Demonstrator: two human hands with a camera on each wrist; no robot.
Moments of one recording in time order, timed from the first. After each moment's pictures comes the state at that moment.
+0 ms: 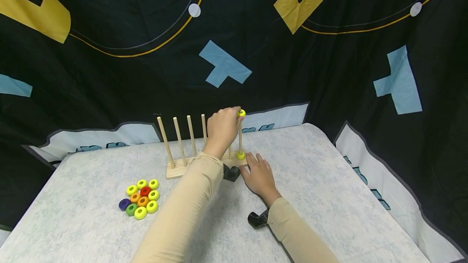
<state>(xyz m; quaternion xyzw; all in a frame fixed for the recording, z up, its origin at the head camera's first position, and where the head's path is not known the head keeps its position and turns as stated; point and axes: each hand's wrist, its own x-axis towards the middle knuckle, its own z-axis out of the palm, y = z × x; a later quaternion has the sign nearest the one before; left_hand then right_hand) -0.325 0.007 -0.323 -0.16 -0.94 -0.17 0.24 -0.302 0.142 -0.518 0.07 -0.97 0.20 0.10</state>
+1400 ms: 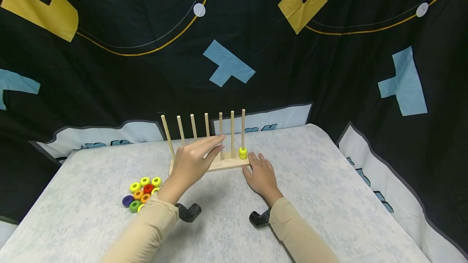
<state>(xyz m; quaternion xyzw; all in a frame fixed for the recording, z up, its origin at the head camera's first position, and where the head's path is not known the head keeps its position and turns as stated) -0.257 -0.085 -0.369 -0.36 -0.79 -0.24 0.43 -0.297 0.139 -0.513 0.06 -0.97 0.20 0.09</state>
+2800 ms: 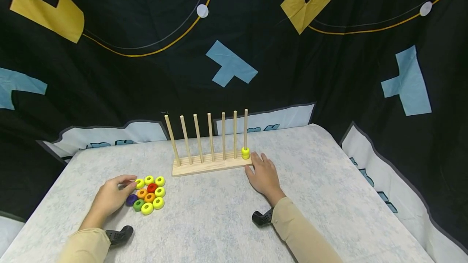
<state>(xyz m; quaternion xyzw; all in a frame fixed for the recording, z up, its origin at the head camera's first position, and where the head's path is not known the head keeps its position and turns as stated) -0.235 -0.312 -0.470 0.02 -0.96 -0.27 0.02 -0.298 0.139 -0.516 0.06 -0.97 0.21 0.09</state>
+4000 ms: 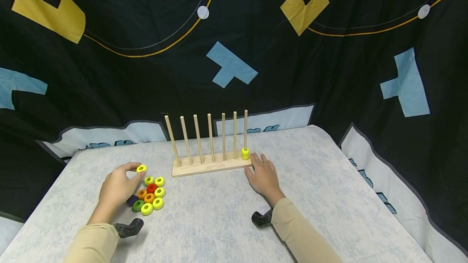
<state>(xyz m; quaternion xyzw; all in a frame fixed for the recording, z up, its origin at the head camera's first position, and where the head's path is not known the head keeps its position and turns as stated) -0.237 -0.267 -0.427 0.08 -0.96 -0.27 0.04 -0.297 0.140 -0.514 0.07 -0.97 0.20 0.09</state>
